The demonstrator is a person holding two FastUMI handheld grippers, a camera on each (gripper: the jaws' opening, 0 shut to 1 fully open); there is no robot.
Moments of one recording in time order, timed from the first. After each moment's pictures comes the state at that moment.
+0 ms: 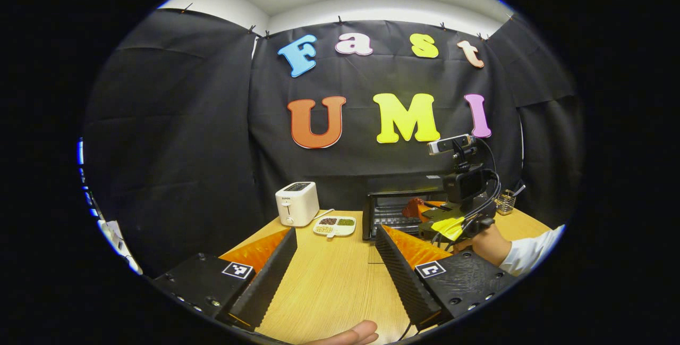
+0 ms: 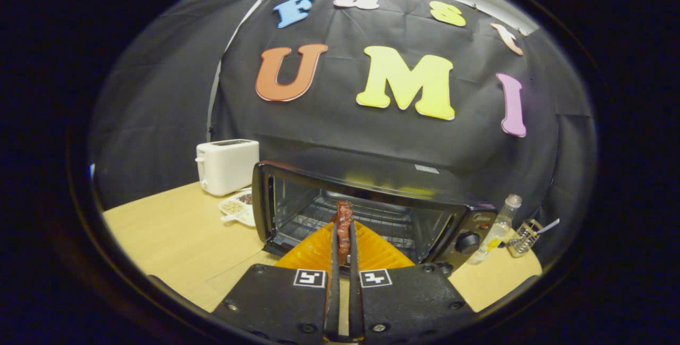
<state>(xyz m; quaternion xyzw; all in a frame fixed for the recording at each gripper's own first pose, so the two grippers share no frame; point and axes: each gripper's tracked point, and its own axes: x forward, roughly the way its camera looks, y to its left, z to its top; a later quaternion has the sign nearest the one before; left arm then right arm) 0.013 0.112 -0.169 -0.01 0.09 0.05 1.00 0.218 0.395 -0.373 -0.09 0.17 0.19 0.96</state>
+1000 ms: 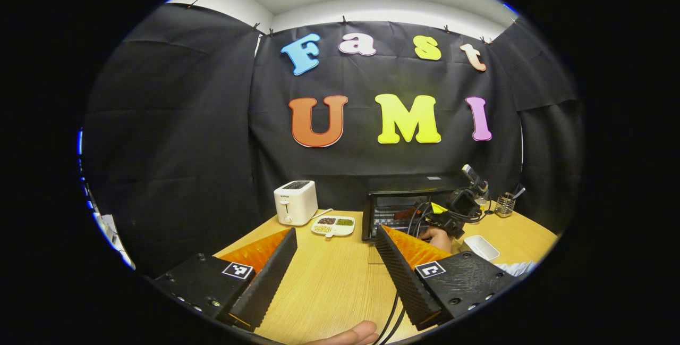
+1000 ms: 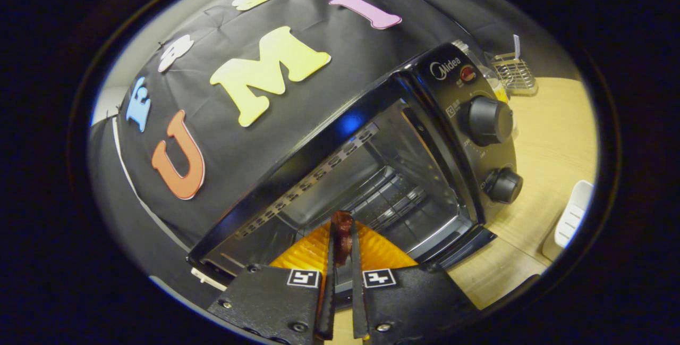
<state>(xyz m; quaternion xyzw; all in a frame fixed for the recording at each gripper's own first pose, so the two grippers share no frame) 0.015 0.116 -0.184 -0.02 0.09 0.05 1.00 0.305 0.377 -0.441 0.31 0.22 0.02 0.93</state>
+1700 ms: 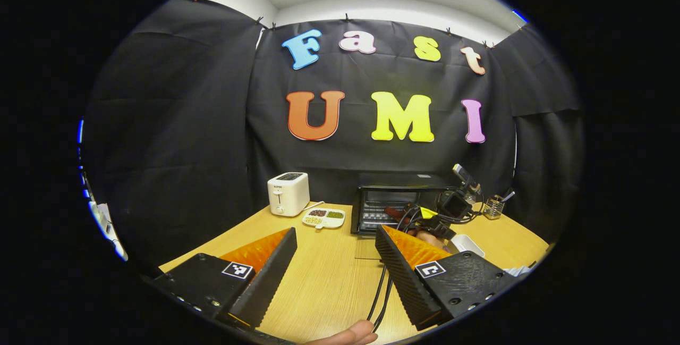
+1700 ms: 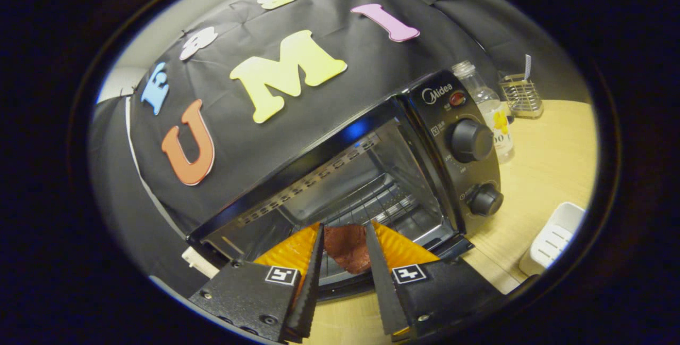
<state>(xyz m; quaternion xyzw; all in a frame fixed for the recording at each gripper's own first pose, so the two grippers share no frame) -0.012 0.103 -0.186 -0.04 0.10 0.04 0.99 0.273 0.375 -0.420 0.26 0.19 0.06 0.94</state>
